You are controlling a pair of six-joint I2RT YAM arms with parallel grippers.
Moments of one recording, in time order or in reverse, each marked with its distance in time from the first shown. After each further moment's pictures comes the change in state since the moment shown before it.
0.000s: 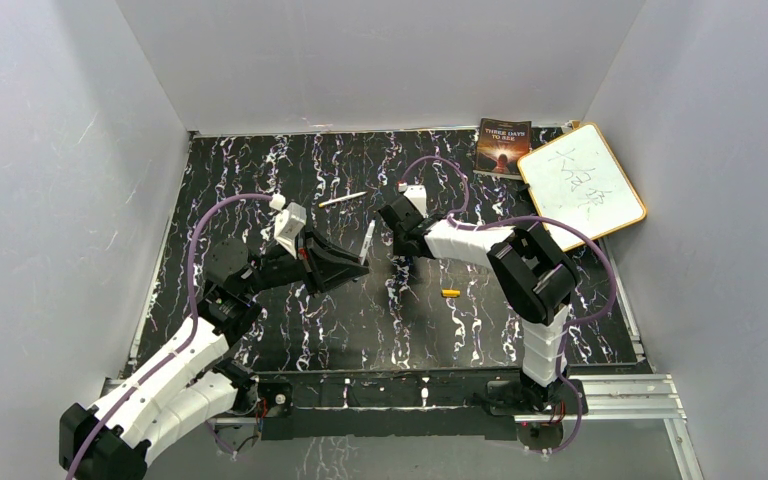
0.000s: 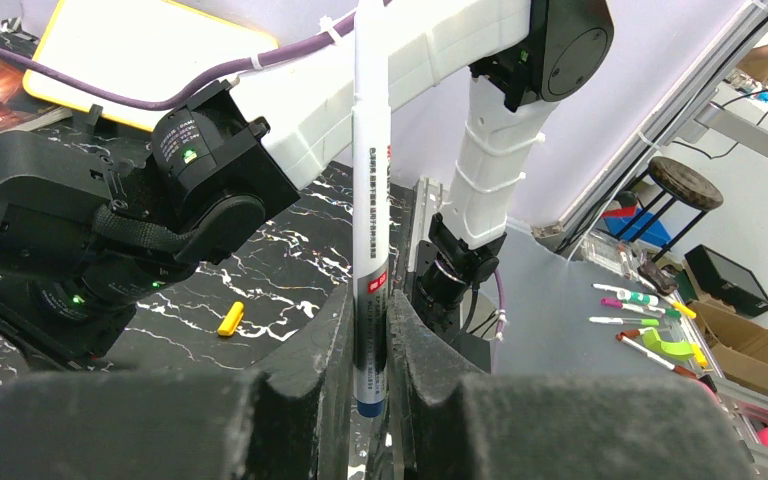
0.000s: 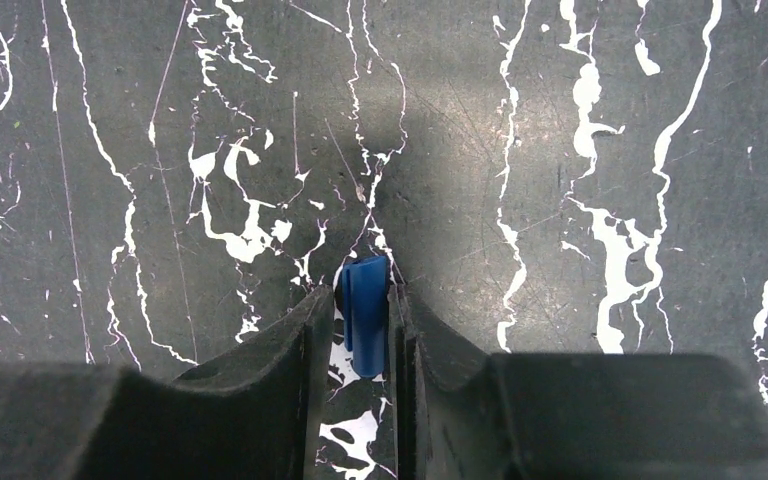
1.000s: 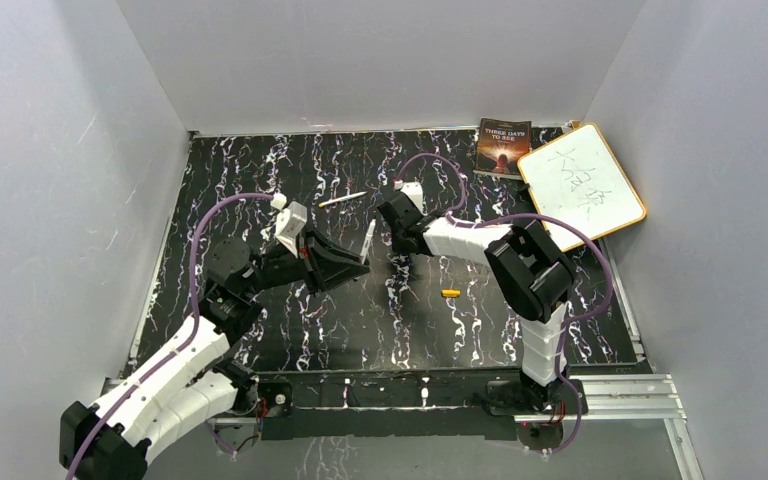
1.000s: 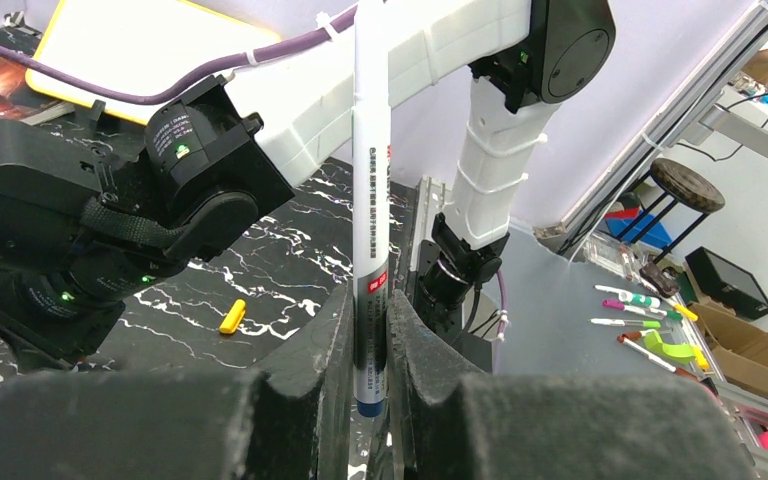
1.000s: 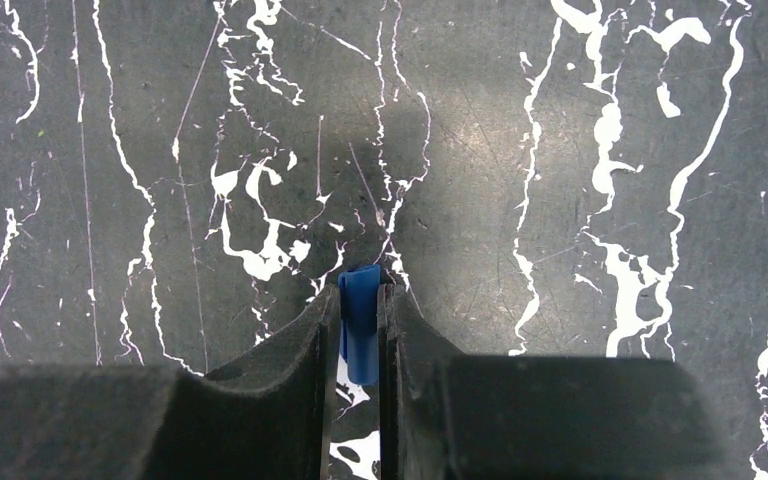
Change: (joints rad) left arm 0.000 0.008 0.000 0.001 -0.006 0.000; right arm -0.004 0.026 0.031 0.009 -0.022 -0.049
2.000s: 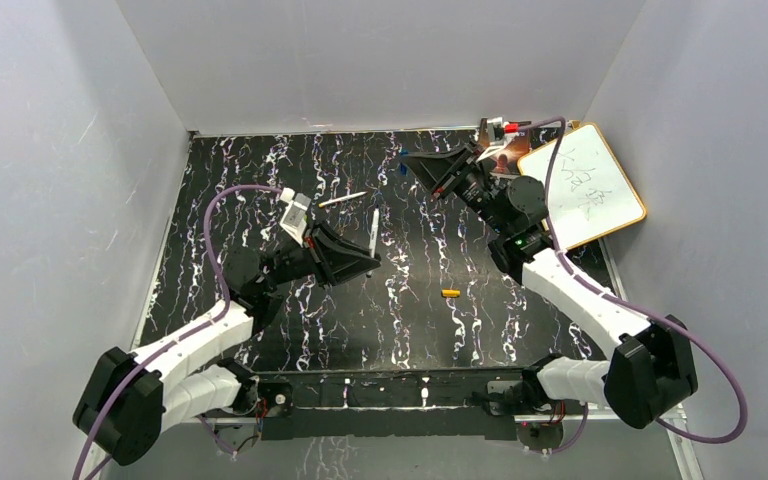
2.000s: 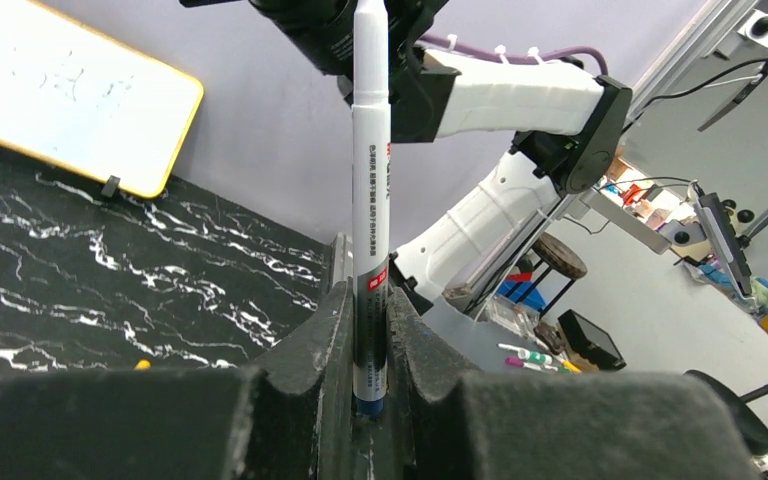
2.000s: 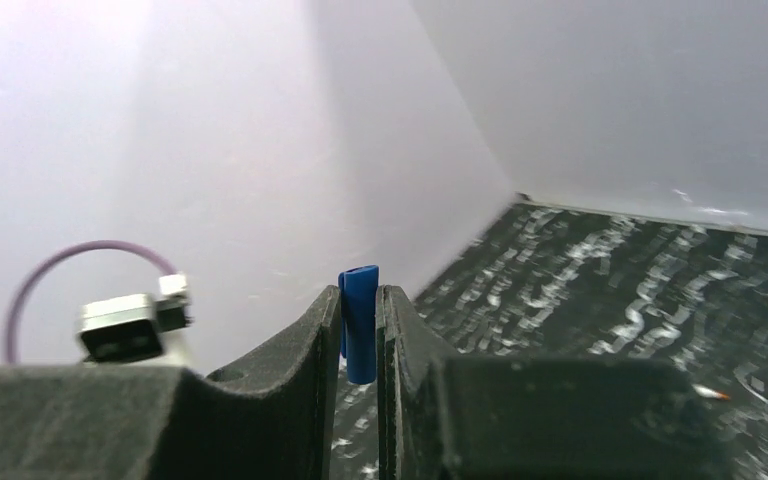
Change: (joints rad) left arm -0.010 0.237 -0.115 0.597 0.001 -0.385; right arm -0.217 -0.734 -0.353 0.920 -0.665 0.161
